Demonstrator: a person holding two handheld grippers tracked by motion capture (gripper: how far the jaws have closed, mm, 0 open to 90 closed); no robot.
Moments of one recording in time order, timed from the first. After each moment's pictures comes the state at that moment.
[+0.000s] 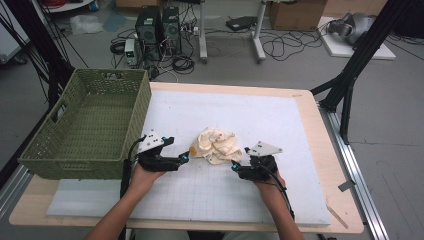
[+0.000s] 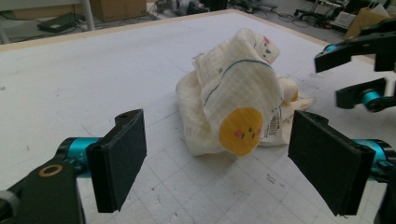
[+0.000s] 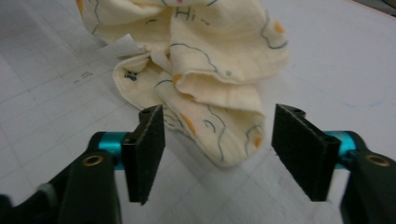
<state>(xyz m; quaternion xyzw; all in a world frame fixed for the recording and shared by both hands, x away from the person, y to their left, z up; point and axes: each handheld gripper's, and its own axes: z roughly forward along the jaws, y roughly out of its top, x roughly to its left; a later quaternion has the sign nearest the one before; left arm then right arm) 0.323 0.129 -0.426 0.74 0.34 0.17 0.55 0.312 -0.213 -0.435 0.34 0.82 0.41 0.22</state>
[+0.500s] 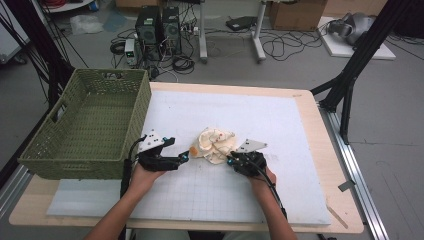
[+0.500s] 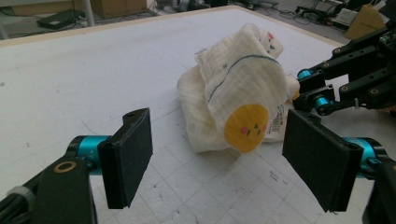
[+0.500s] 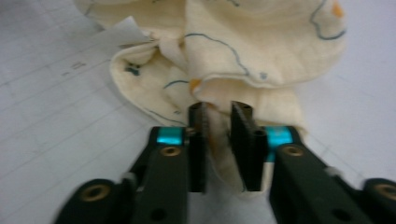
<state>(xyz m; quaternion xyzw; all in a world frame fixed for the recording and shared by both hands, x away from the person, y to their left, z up) 0.326 0.130 -0.429 0.75 0.34 0.17 0.54 0.333 -0.191 -0.450 0.32 0.84 0.39 0.19</state>
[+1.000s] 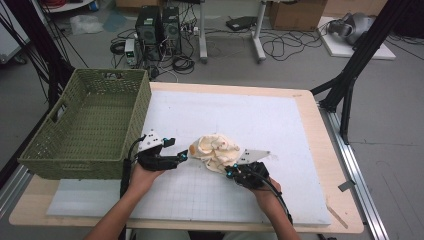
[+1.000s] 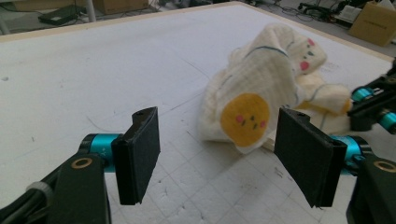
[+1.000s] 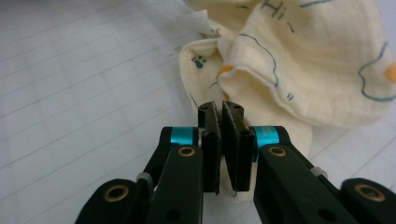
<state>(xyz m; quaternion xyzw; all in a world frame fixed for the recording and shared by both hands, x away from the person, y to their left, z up) 0.326 0.132 -0.429 0.75 0.35 0.17 0.54 0.293 -0.192 -0.434 0.28 0.86 0.40 0.12</state>
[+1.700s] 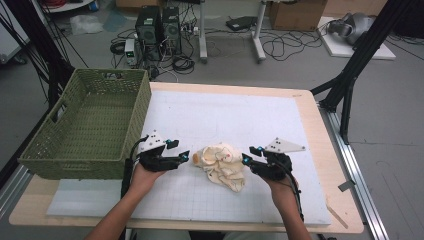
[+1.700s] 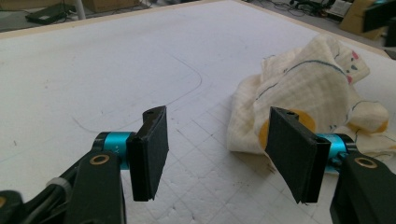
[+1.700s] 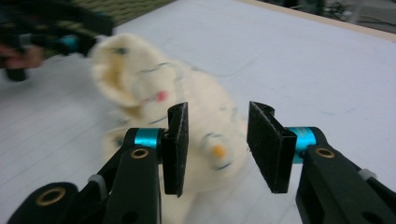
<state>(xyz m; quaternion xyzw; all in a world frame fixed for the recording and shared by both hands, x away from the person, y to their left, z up) 0.327 0.128 -0.431 0.76 0.33 0.16 0.54 0.297 -0.239 -0.397 0.38 0.78 0.47 0.18</state>
